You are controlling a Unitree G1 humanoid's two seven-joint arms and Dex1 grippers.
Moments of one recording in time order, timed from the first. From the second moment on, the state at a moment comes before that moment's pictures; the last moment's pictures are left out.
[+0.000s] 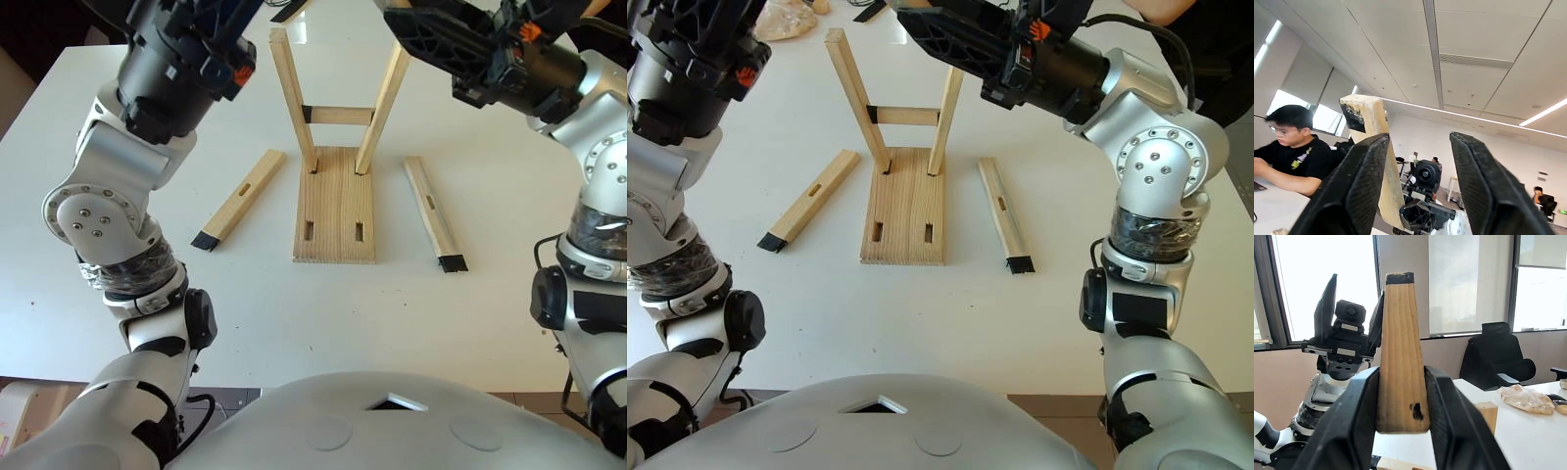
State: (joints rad) left arm -0.56 0.33 0.31 -0.43 -1.51 0.77 -0.33; right arm -0.70 -0.49 -0.15 -0.21 0.98 0.81 0.85
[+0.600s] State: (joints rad) left arm -0.54 0.47 0.25 -0.37 -1.54 0.84 -0.47; right arm -0.63 -0.52 -0.12 -0.17 1.03 0.86 1.02
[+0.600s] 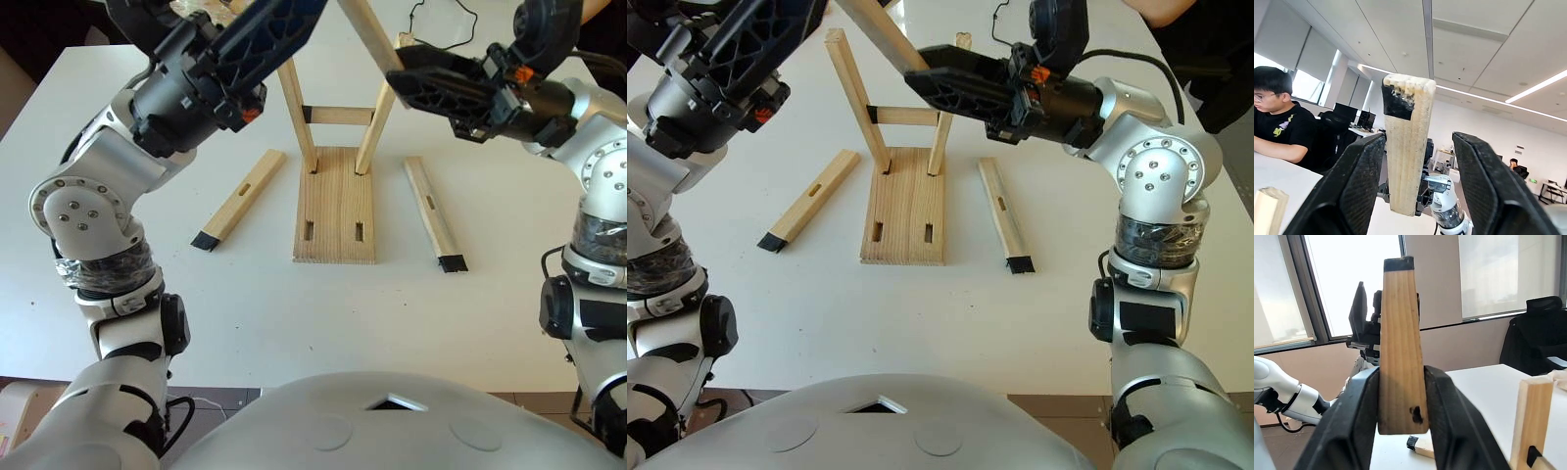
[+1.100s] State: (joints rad) left arm -0.55 0.56 0.19 -0.31 -1.40 0.87 -0.67; right arm -0.55 -0.57 -0.08 -0.22 0.98 0.85 1.12
